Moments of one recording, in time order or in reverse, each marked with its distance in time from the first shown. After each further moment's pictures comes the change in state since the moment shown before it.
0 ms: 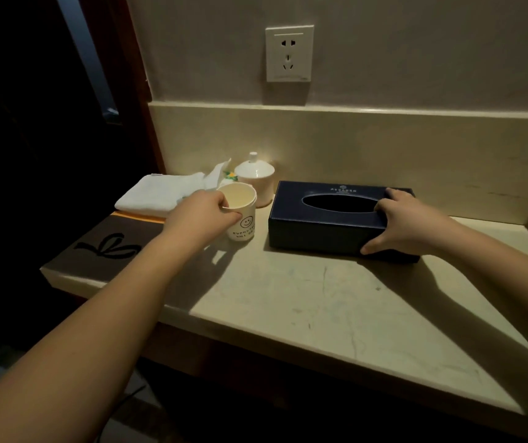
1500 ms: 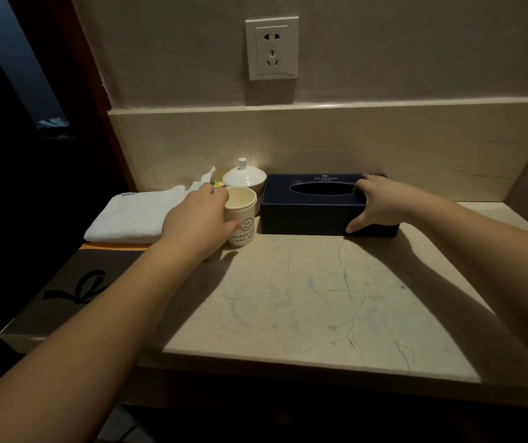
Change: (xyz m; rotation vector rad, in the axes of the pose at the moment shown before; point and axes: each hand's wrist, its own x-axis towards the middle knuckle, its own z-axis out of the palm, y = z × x) left_hand 0.046 -0.023 0.003 0.206 0.046 0.305; right_hand 0.059 -0.027 0.002 -0.059 -0.053 0.142
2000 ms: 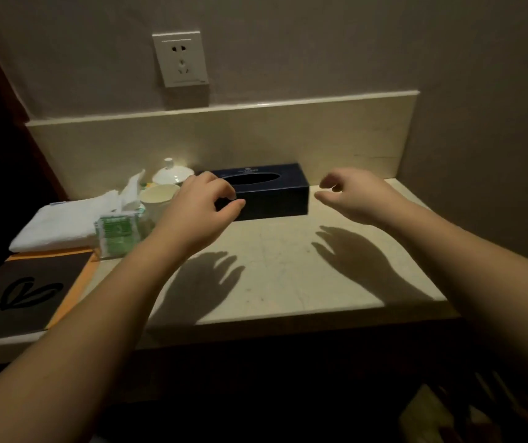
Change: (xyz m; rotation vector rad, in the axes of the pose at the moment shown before) left_hand -0.047 0.117 -0.026 -0.389 0.062 0.303; right_hand -0.138 0.050 -0.008 0.319 0.319 0.059
